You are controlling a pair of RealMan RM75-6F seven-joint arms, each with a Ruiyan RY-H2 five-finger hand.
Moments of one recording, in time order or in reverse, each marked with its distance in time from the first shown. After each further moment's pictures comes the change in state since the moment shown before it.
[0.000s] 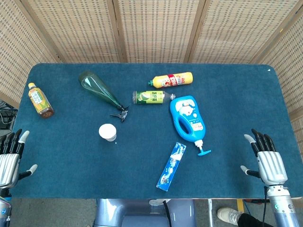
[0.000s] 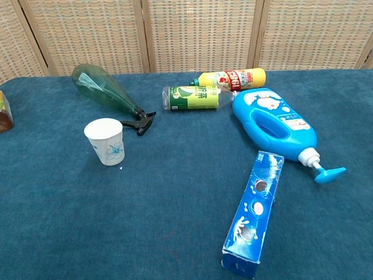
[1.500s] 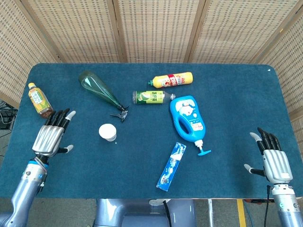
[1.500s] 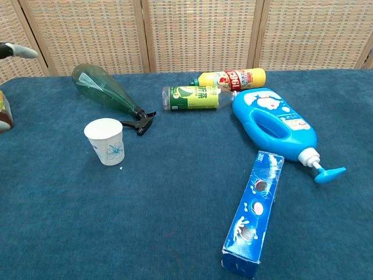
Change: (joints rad) left arm -0.360 -0.027 -0.172 -0.161 -0.308 -0.384 0.246; right arm -0.001 0.032 0.017 -0.014 0.044 -0.022 0.064
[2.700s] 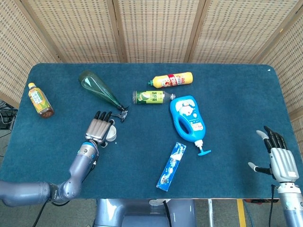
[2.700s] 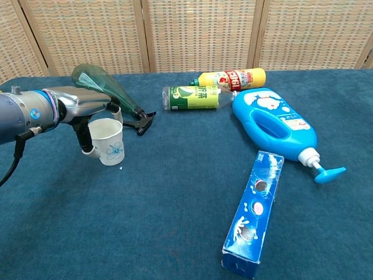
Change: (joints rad) left arm -0.497 -0.328 0.037 0.229 -0.658 -0.084 0.400; right arm 0.000 0.027 0.016 0.017 0.029 -0.024 0.110
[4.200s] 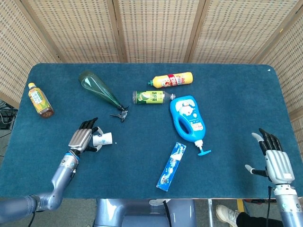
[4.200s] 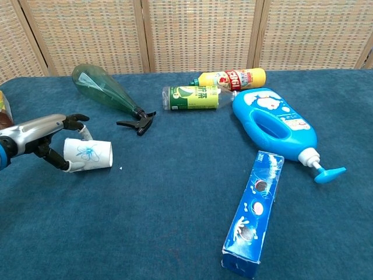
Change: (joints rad) left arm 0.291 -0.039 0.102 0.273 0.519 -0.063 -0.825; right arm -0.004 -0.014 -0.019 -0.013 -0.026 0.007 -0.050
